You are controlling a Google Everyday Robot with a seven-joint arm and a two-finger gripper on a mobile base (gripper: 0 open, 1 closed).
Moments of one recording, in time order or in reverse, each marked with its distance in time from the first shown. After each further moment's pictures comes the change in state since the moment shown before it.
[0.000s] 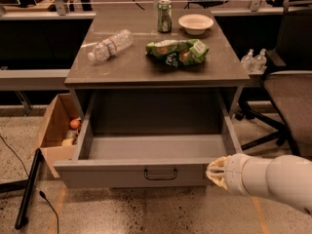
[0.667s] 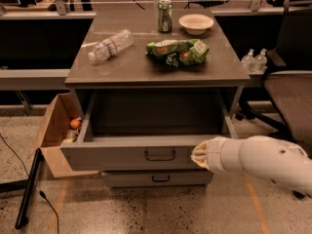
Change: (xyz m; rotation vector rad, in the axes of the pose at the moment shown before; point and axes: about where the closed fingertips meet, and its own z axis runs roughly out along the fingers) arm -0.027 -0.041 0.051 0.016 -0.034 -0.033
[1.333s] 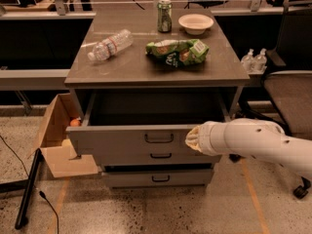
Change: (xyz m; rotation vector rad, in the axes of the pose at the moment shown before) arm -0.003 -0.047 0.044 0.020 0.002 -0.048
